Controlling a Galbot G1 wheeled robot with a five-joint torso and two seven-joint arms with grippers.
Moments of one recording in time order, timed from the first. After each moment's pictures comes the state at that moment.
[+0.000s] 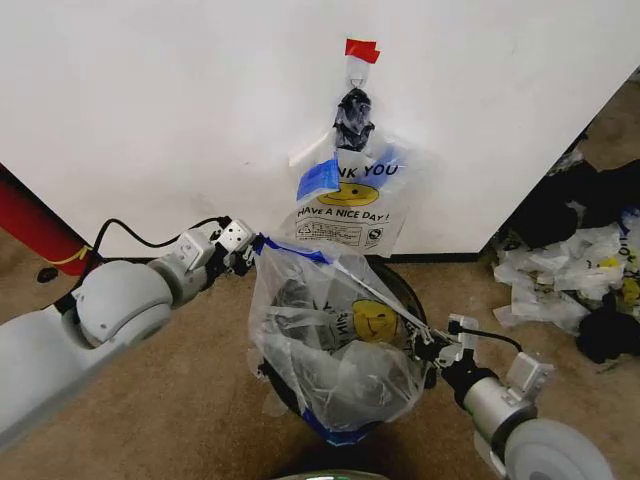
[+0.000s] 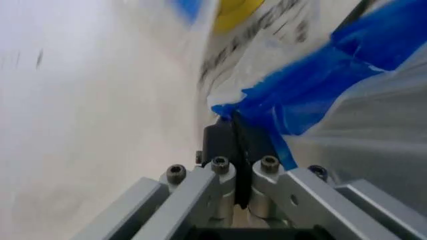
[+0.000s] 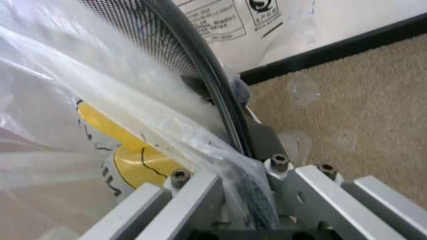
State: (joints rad) left arm 0.61 -0.48 0.04 -2.23 -0.70 0.59 -0.06; right arm -1.58 1.15 0.49 2.41 0.91 -0.46 0.26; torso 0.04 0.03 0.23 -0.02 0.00
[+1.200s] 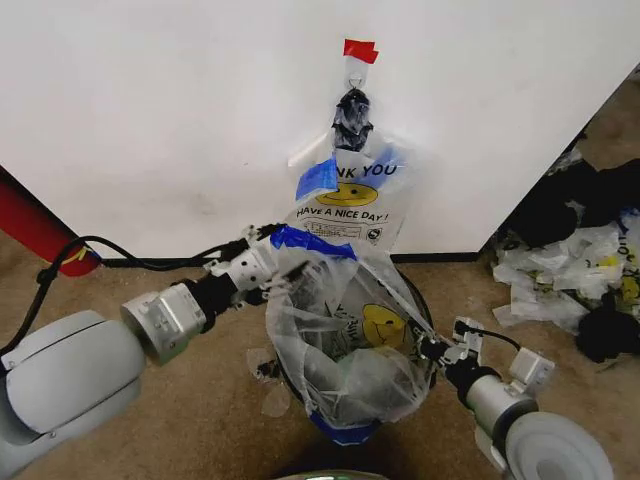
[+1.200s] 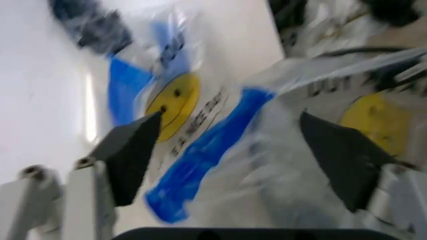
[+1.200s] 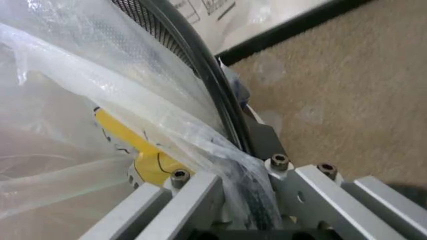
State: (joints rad) left arm 0.76 -0.33 -0.08 -2.51 -0.60 0.41 0.01; right arm -1.56 1.16 0.52 2.40 1.03 -0.51 0.41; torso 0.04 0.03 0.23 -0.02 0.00
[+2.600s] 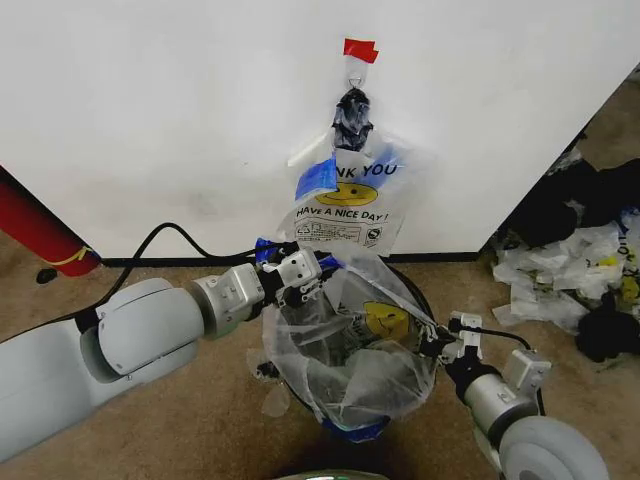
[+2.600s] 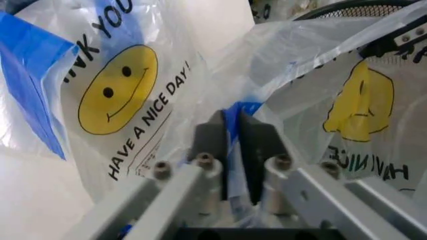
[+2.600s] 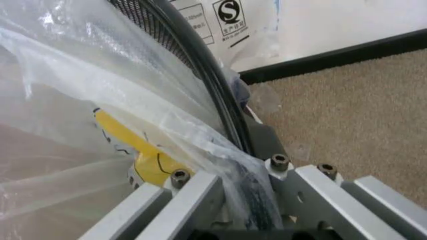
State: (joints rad) left arm 0.35 -0.49 0.34 -2.35 -0.61 0.58 0.04; right arm -1.57 1.14 0.48 2.42 0.78 -0.48 0.31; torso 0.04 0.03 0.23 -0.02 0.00
